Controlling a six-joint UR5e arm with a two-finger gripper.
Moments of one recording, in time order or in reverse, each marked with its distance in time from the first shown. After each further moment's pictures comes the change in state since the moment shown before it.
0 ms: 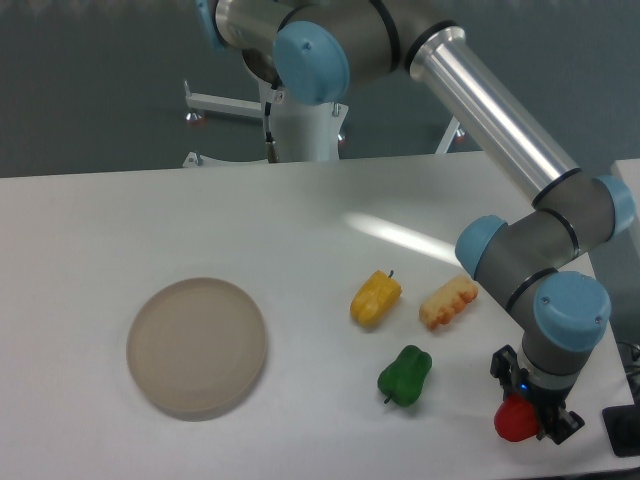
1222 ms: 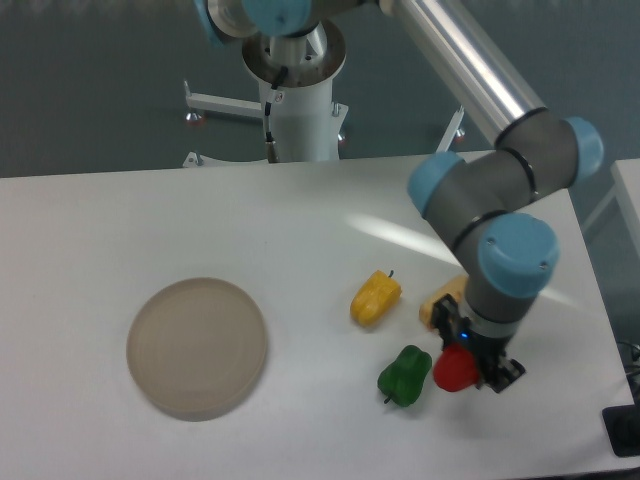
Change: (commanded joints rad) arm -0.121 0.349 -0.405 -0.100 -0.029 -0.265
